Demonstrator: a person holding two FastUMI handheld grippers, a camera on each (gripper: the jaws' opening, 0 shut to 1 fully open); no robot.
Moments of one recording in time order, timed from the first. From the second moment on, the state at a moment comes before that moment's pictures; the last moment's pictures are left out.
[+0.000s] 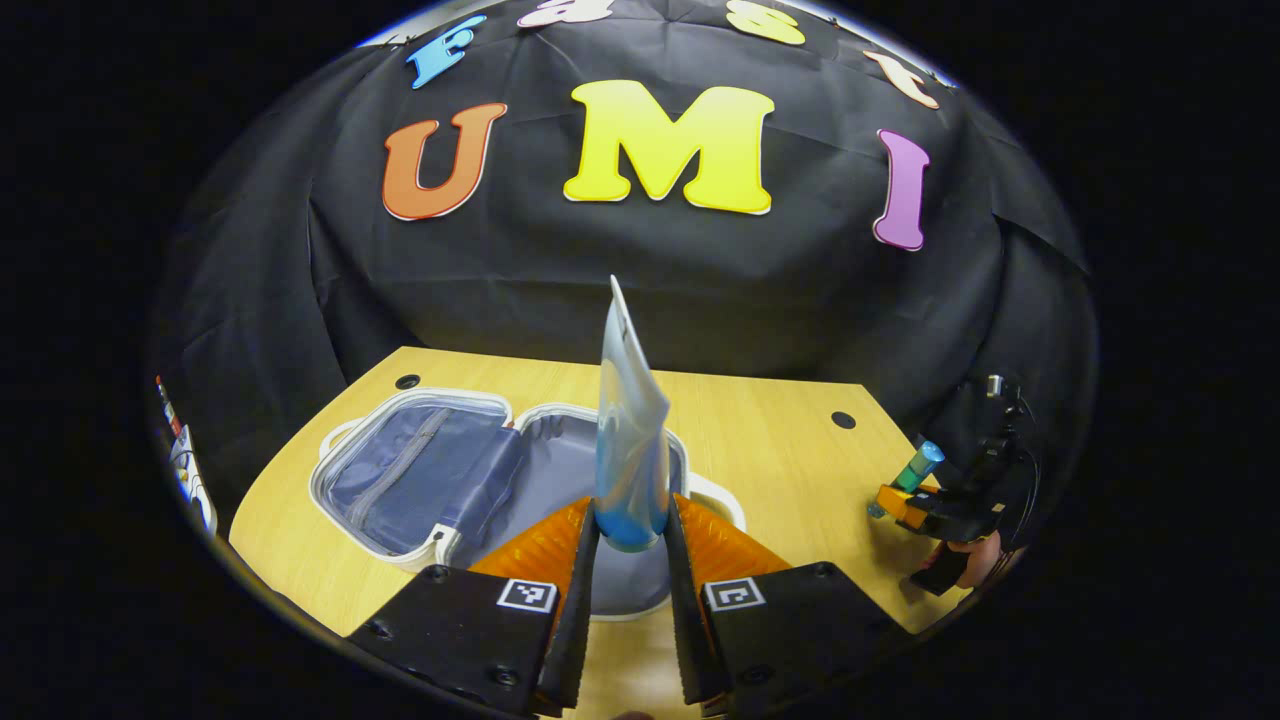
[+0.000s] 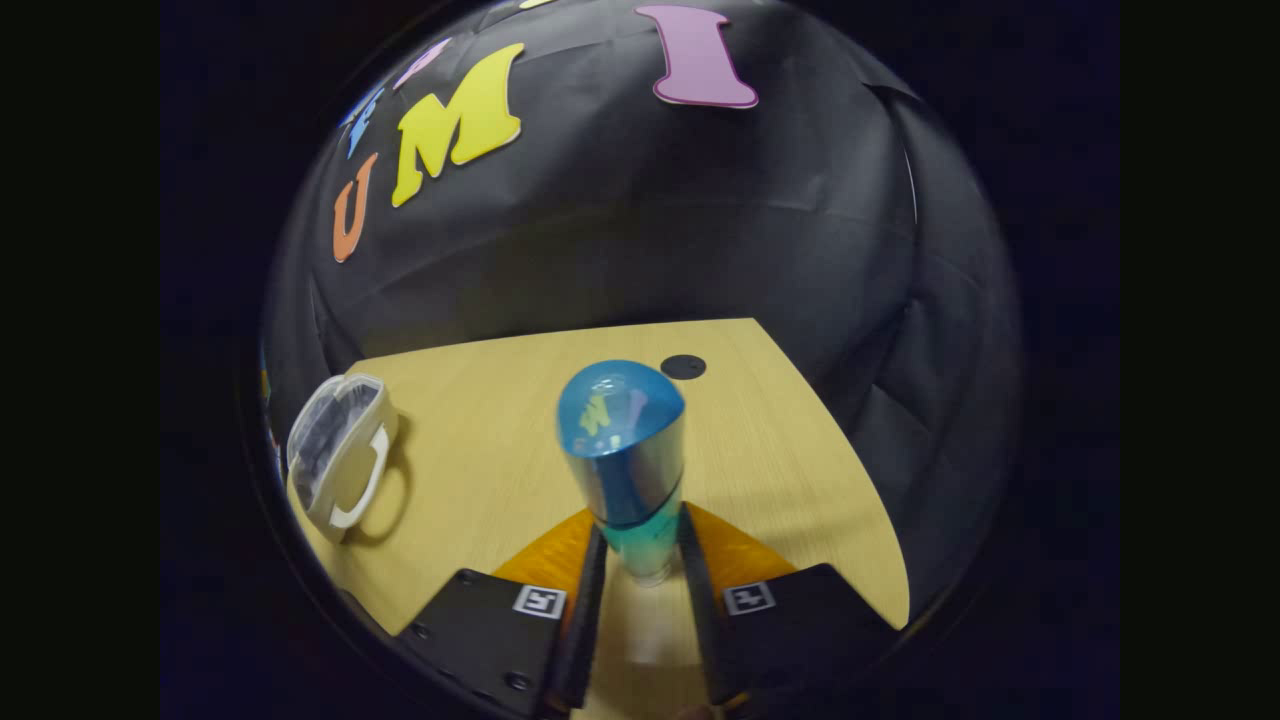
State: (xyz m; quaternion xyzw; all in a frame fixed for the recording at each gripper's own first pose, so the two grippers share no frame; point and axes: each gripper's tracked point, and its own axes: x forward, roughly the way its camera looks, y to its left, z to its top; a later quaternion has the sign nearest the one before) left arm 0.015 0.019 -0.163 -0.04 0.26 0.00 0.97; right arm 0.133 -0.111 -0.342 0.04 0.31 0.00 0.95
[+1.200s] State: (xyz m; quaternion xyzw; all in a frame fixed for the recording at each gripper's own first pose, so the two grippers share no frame) left arm 0.052 0.094 -0.344 0.00 0.46 -0.02 0.89; right arm 0.001 0.040 -0.126 0.05 0.28 0.08 0.95
